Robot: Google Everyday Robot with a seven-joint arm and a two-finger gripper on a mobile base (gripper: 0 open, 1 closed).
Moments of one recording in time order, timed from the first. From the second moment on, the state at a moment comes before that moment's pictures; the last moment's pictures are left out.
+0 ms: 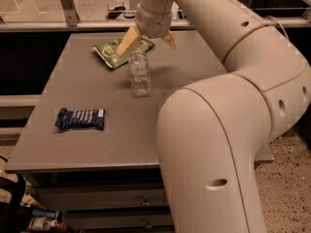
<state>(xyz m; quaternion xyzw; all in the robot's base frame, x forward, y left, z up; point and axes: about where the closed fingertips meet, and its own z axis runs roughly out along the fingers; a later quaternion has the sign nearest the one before) 0.699 0.004 0.883 -0.23 0.97 0.09 0.07</state>
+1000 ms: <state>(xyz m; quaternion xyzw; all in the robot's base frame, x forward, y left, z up) 0.710 -0.007 0.845 -0.19 0.98 0.07 0.03</state>
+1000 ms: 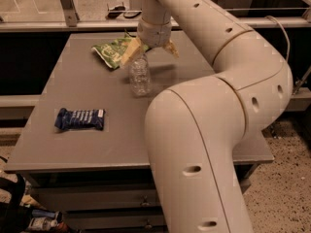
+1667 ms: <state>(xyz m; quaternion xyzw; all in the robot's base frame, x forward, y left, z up) 0.713 0.002 0.840 -0.19 0.98 0.03 0.02</state>
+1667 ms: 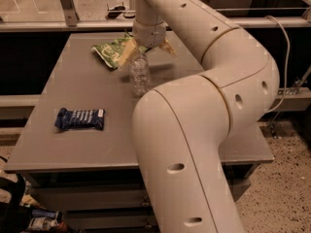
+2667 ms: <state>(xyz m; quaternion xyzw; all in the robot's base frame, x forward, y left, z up) 0.712 0.001 0.853 -0.17 0.98 0.00 0.03</state>
